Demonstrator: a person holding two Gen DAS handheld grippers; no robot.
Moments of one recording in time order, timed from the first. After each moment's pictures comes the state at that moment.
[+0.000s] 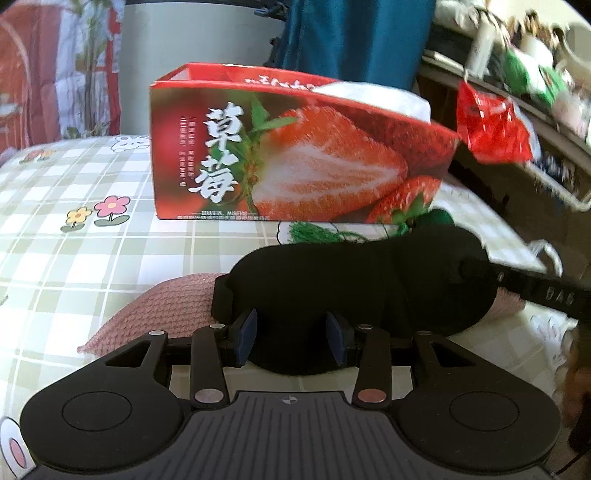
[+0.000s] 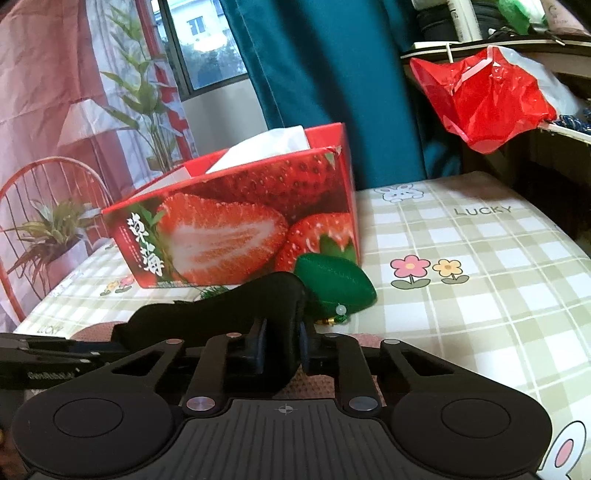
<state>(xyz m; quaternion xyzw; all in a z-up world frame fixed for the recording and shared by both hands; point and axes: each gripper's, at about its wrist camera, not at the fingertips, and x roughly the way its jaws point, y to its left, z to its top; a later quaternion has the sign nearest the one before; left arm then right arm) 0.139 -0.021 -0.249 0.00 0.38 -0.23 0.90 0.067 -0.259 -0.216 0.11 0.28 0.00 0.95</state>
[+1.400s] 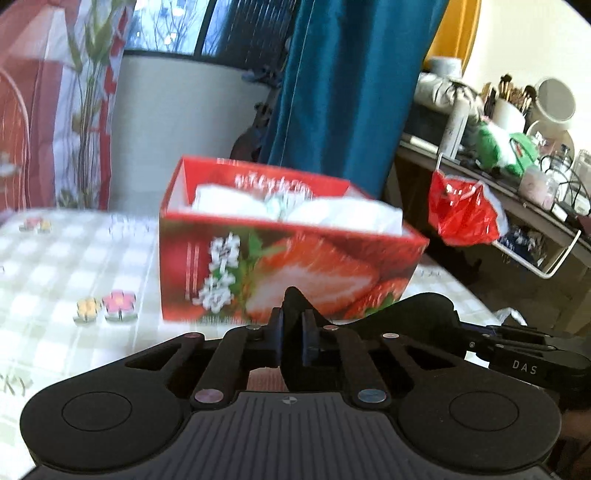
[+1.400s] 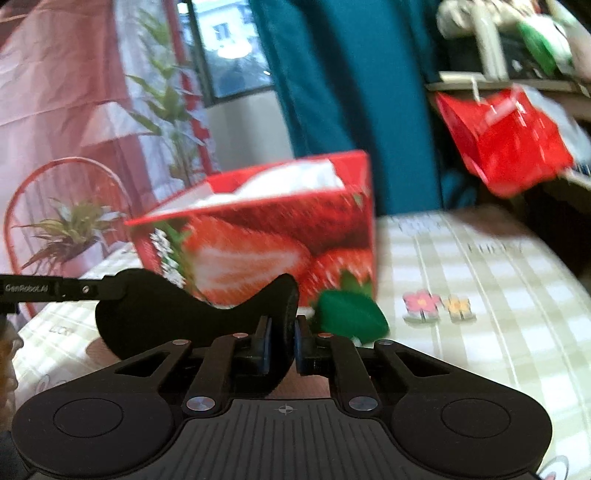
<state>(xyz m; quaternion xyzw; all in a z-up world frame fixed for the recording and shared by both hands) 0.141 -0.004 -0.184 -0.03 0.28 -0.26 0.92 0.062 -0.249 -0.187 0.07 0.25 0.03 0.96</state>
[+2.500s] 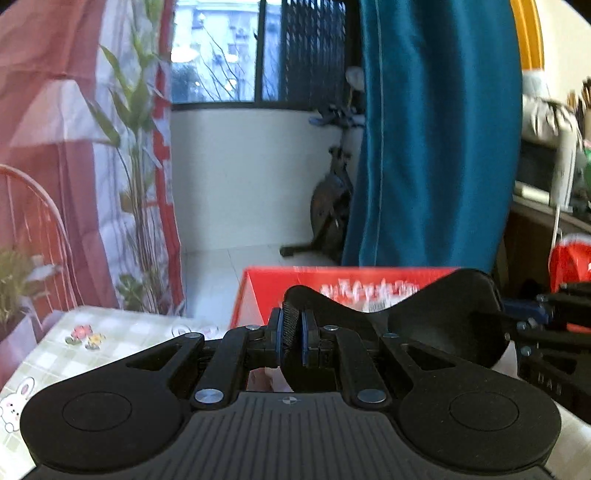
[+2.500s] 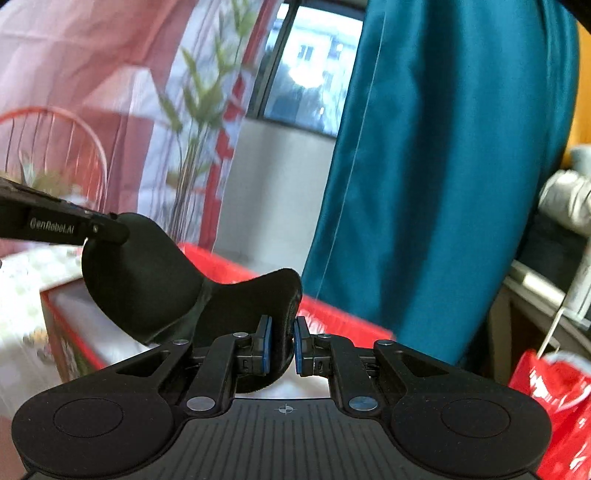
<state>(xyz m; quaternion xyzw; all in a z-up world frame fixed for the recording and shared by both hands) 0.276 -0.062 -0.138 0.04 0.22 -0.13 0.97 0.257 -0.212 -0.113 -0.17 0.21 0.03 0.96</state>
